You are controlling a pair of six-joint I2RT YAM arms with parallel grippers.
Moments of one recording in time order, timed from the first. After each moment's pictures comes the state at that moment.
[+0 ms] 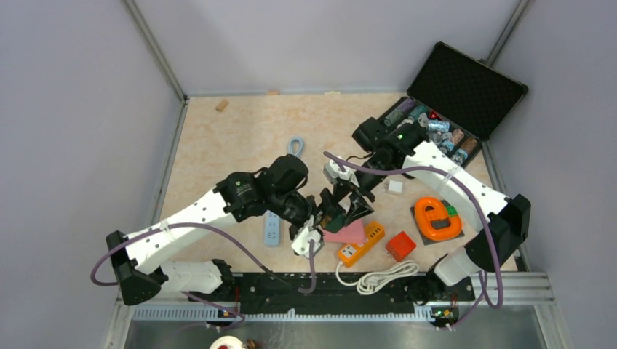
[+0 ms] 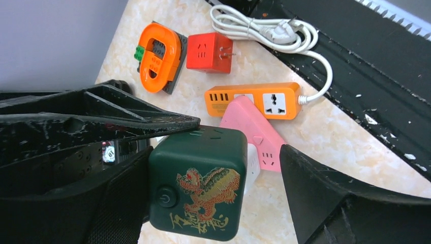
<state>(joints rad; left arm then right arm) -0.98 1.19 1.23 -0.87 0.74 1.39 0.71 1.52 1.51 -1.33 -1.03 -1.19</state>
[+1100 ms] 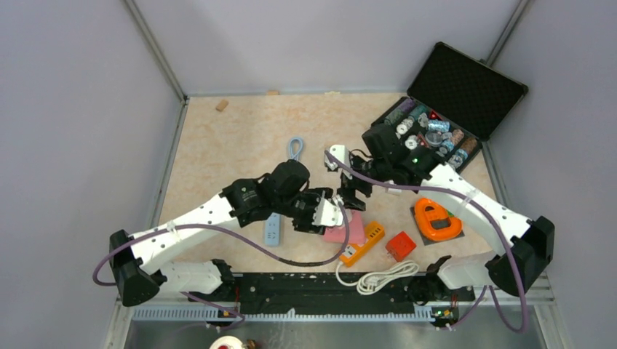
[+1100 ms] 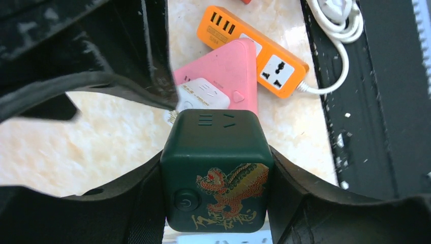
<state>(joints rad) -0.99 1.19 1.11 -0.69 0.42 0.83 0.72 1.34 1.27 -0.82 -0.57 -0.64</state>
